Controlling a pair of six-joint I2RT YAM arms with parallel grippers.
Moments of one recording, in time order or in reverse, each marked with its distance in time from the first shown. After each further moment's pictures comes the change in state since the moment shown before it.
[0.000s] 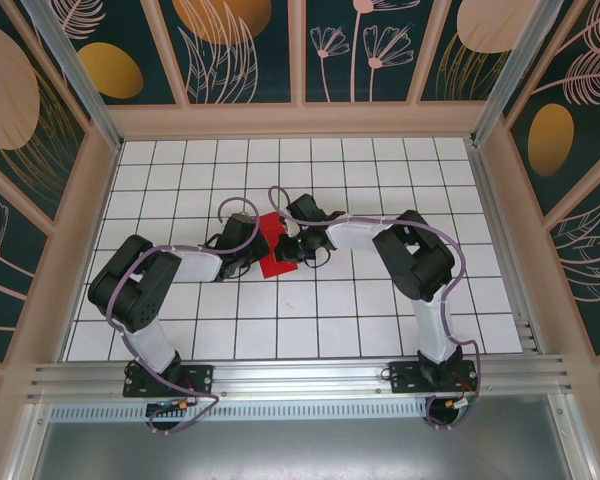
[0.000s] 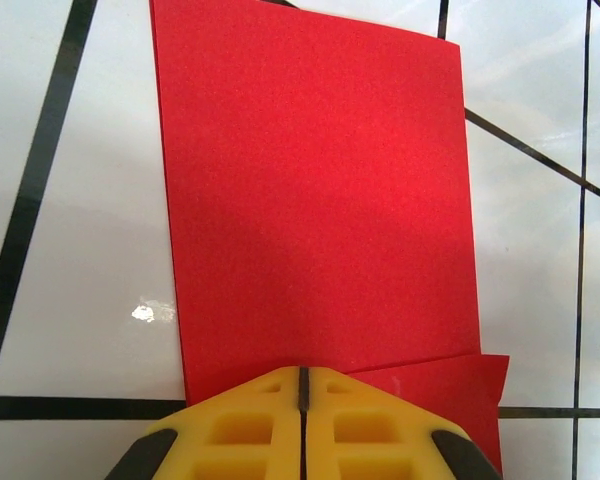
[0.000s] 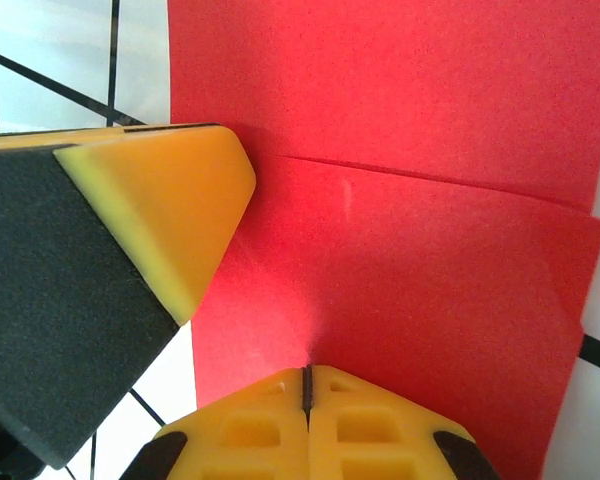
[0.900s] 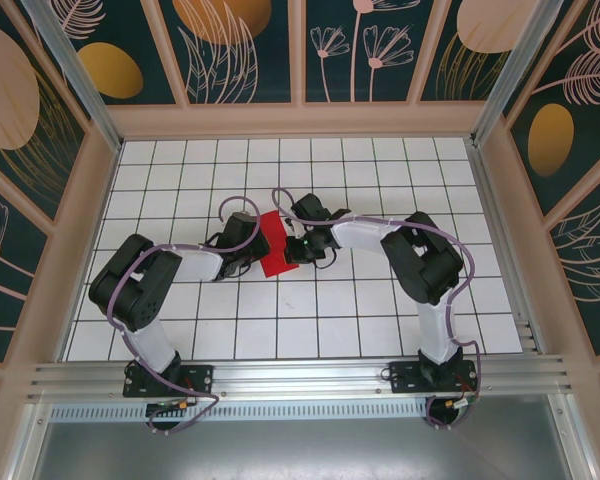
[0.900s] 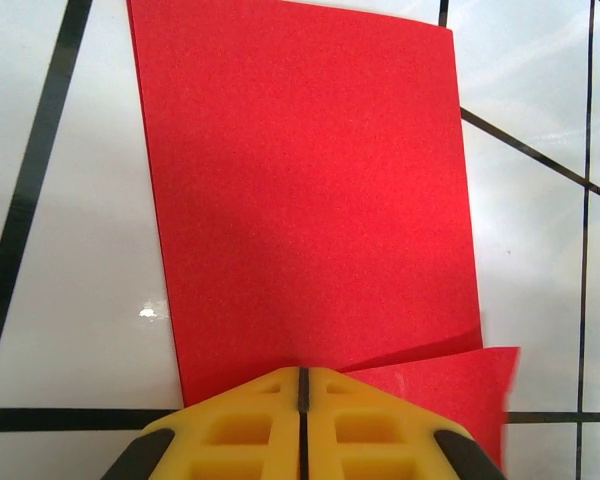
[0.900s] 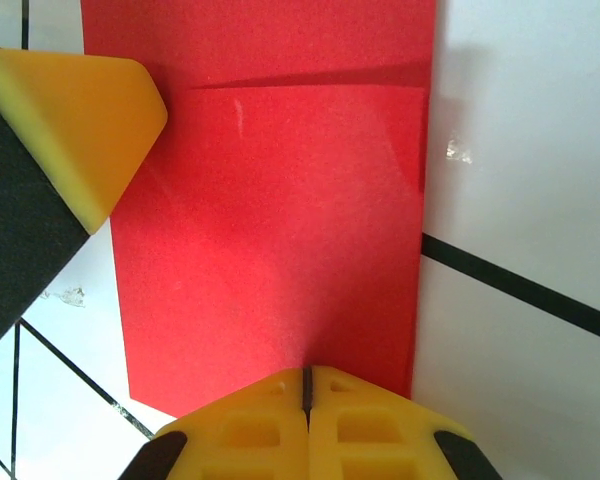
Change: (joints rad) left arm 0.000 0.007 0.013 -0.013 -0.003 0.009; right arm -0.008 -0.054 -0.019 -0.114 0.093 -0.092
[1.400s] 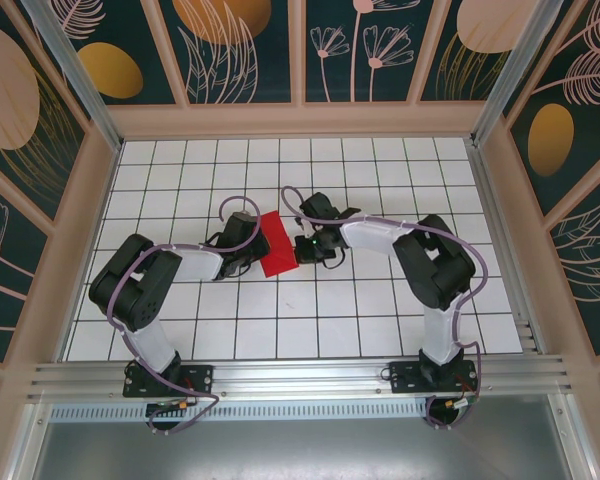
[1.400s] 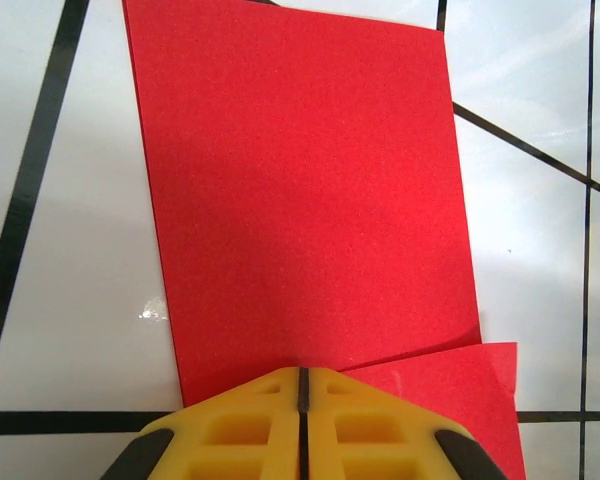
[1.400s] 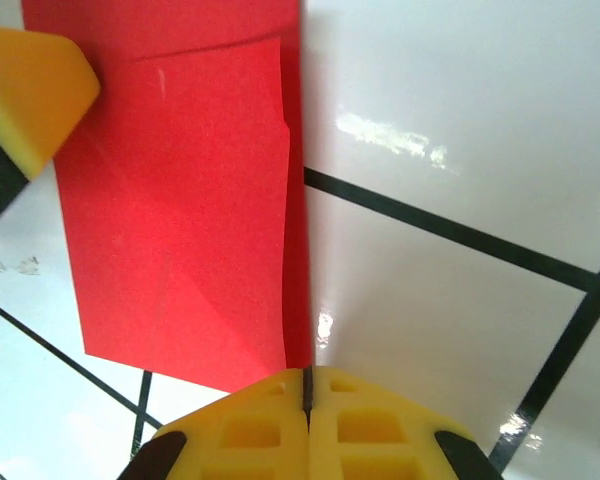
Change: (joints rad) left arm 0.000 0.000 0.004 -0.006 0.000 0.011; right arm -0.025 -0.083 -0.051 -0.056 0.051 -0.016
